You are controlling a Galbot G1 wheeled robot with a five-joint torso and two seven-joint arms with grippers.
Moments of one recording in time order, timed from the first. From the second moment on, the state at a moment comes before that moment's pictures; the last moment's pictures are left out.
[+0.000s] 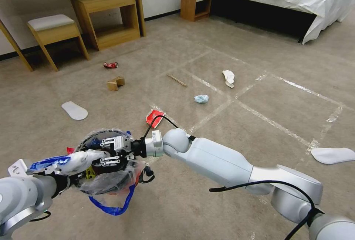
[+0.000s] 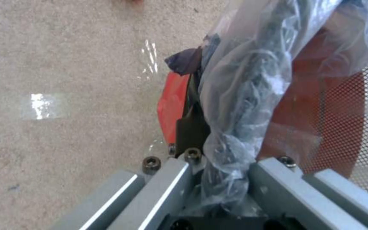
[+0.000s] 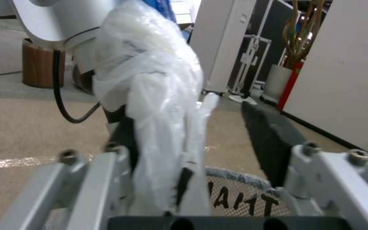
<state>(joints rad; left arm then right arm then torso) 1.48 -0.98 -0.92 -2.21 -1.94 0.74 -1.12 -0.24 1.35 -0.72 1.33 0.65 0.35 -0.73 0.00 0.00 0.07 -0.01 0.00</state>
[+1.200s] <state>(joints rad) 1.47 -0.99 -0.90 -2.21 -1.94 0.74 -1.12 -0.22 1.37 -0.70 1.18 0.67 0.39 -0.74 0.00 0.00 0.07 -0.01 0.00</state>
